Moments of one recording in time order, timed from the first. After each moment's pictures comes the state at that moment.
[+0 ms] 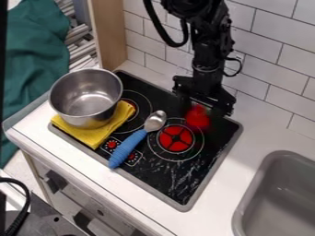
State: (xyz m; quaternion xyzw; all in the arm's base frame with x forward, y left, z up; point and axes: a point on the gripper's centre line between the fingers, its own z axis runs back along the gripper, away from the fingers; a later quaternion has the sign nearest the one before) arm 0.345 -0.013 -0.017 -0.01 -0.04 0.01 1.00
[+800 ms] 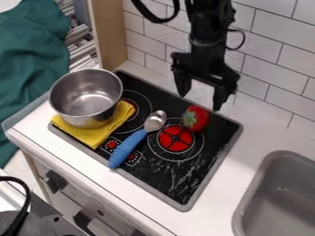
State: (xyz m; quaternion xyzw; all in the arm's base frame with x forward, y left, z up) arm 0.336 -0.015 0.041 -0.01 -0.09 0.00 1.00
